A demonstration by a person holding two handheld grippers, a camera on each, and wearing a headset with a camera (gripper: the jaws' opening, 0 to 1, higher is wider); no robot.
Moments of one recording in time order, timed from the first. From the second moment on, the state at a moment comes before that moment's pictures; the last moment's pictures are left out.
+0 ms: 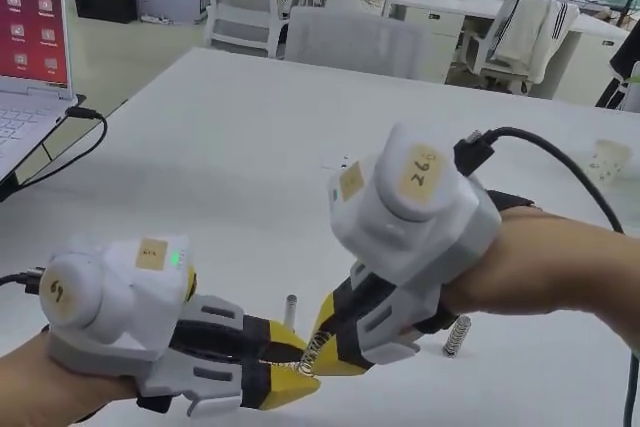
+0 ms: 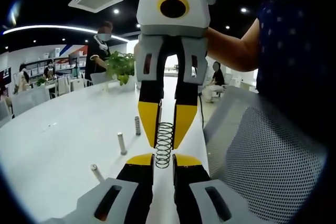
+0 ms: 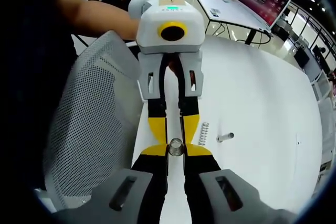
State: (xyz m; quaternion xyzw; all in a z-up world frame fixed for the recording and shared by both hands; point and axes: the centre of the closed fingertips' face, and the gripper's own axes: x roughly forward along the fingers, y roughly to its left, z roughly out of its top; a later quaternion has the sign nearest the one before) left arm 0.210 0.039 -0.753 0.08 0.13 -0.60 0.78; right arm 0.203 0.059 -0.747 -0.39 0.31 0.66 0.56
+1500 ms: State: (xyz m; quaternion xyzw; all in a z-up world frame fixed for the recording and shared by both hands) left arm 0.236 0.090 -0.789 0.06 0.17 -0.50 0.84; right arm 0.231 0.015 -0.749 -0.39 0.34 0.61 0.59
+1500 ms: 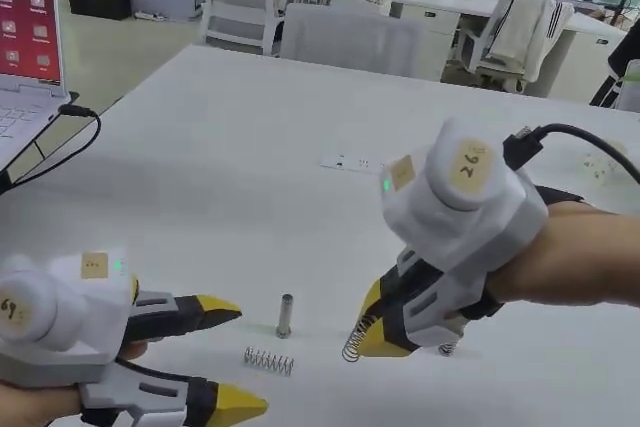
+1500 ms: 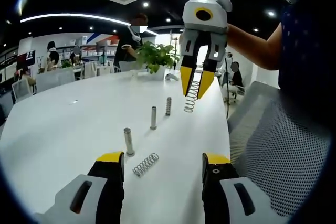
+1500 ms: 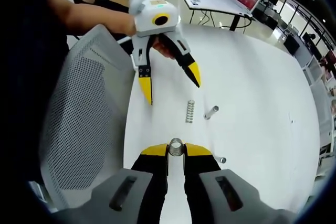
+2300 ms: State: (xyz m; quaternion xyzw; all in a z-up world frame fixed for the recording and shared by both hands) left arm 0.238 0.093 -0.801 0.05 0.18 -0.49 0.85; right arm 0.276 -0.019 -0.744 -0.40 0.36 0.56 0.63
